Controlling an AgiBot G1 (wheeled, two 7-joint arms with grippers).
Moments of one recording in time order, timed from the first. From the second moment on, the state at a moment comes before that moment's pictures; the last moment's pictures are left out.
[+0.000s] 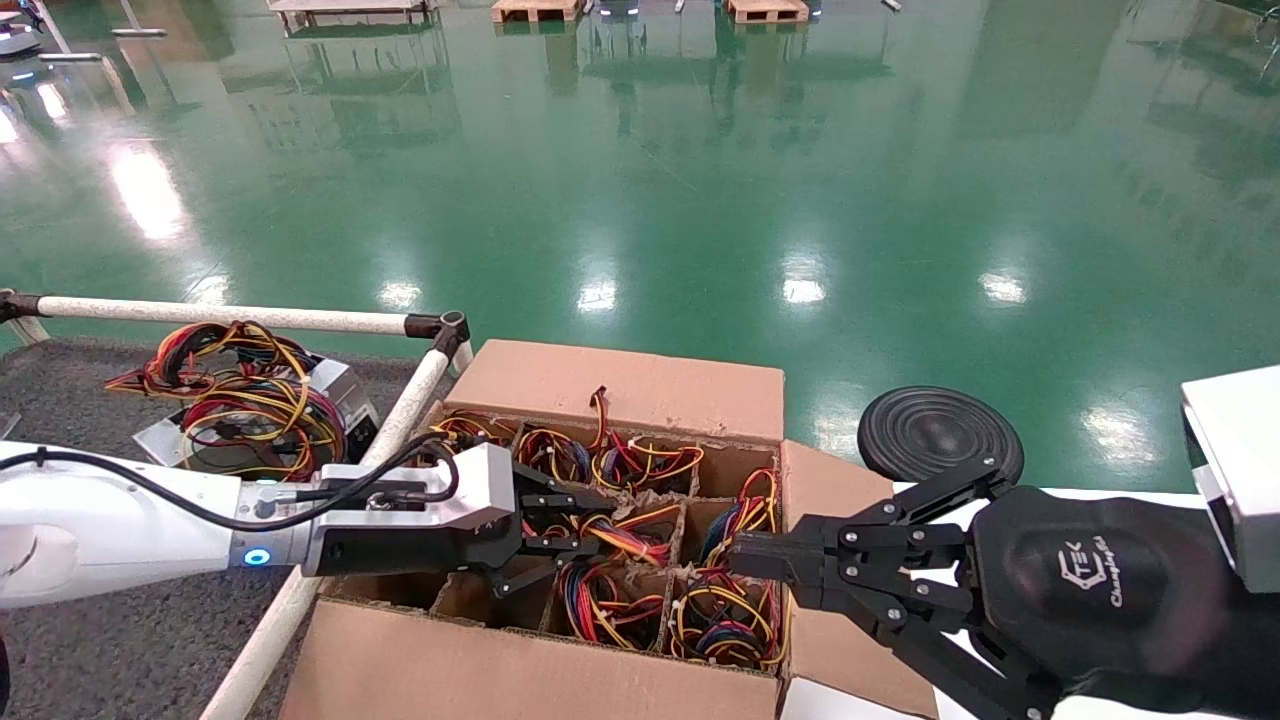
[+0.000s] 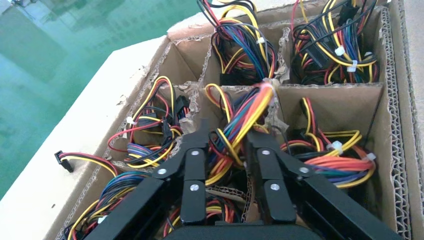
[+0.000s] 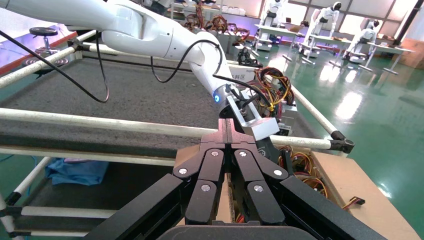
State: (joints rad) left arm -1.51 1.06 1.02 -0.36 0.85 1.32 0.56; right arm 1.07 -0.61 -0.28 1.28 -0.73 -1.50 0.19
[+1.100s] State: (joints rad) left arm -1.67 1.01 0.93 -0.43 0.80 1.37 0.63; right arm 1.07 -0.61 -0.28 1.28 -0.73 -1.50 0.19
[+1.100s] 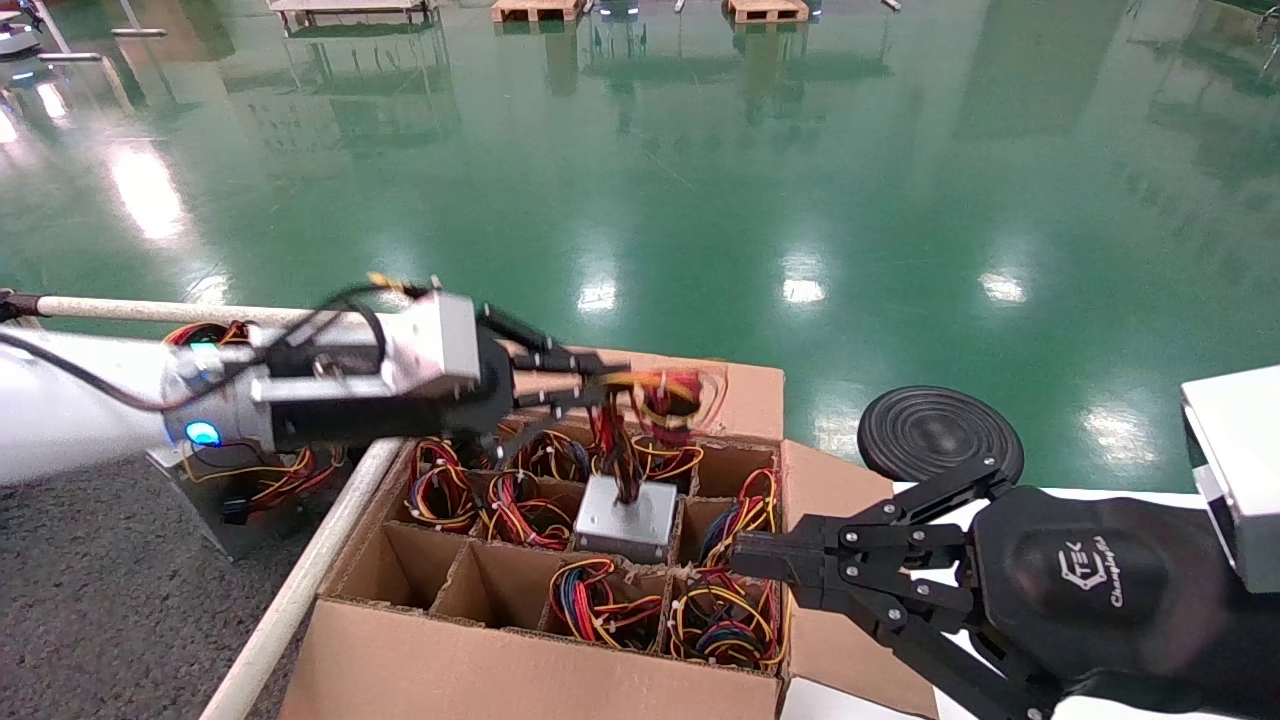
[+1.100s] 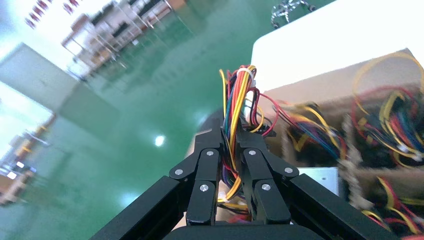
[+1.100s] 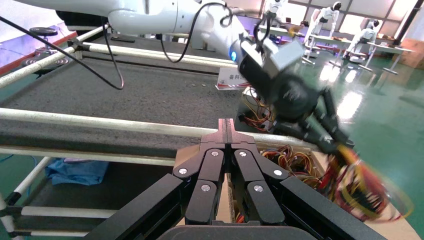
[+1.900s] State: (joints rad) left arm -1.89 0.96 0.84 -0.46 0.96 1.25 0.67; right arm 1.07 -0.61 -0.28 1.28 -0.73 -1.50 0.19
